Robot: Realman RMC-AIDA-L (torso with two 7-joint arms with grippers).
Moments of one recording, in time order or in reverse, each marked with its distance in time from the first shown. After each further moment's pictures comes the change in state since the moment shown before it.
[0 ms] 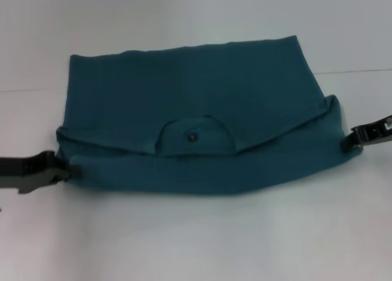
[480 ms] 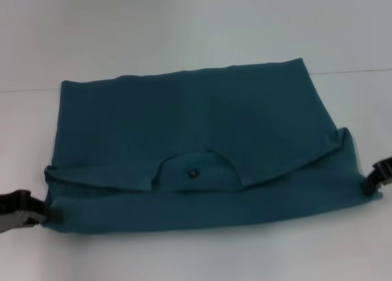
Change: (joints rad) left arm 0.086 0.002 0.000 0.208 0.077 0.325 -0.049; right arm -0.008 -0.011 0.000 -0.089 -0.101 -0.309 0.013
